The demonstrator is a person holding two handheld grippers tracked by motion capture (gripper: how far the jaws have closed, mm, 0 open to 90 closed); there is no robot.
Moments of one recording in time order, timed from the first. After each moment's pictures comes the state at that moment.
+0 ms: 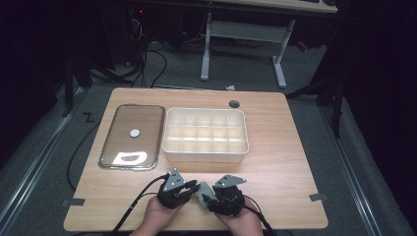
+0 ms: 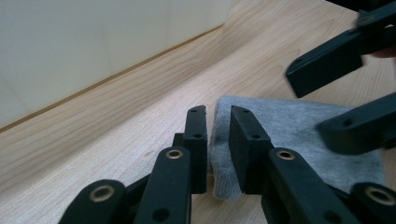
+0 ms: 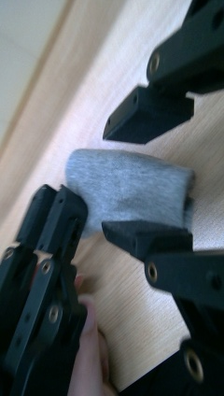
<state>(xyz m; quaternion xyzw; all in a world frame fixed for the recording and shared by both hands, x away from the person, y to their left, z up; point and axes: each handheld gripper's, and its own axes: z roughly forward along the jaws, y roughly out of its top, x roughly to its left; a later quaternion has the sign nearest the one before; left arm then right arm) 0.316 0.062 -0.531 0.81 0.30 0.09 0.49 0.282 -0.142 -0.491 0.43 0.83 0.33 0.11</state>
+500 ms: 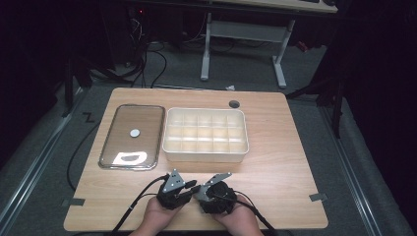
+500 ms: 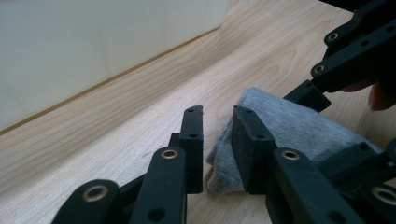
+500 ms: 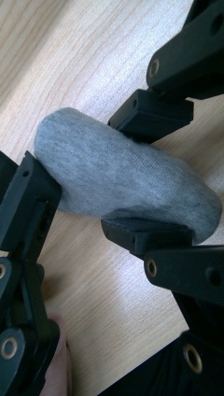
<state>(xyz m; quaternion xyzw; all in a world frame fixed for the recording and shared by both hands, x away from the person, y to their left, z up) 0.314 0.063 -0.531 0.81 0.29 0.09 0.50 0.294 -0.124 -0.501 0.41 0.87 0.26 0.06</state>
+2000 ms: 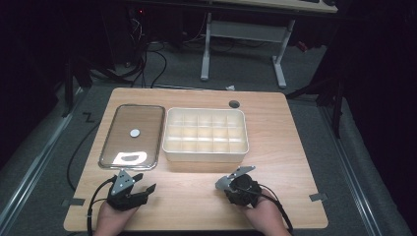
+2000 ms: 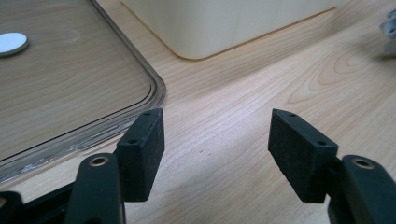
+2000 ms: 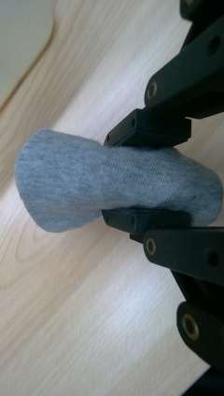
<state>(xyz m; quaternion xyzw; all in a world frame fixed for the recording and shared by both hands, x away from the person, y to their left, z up) 0.308 0.189 -0.522 0.79 0.38 0.18 0.45 0.303 -0.187 -0.479 0.43 0.87 0.20 0.12</state>
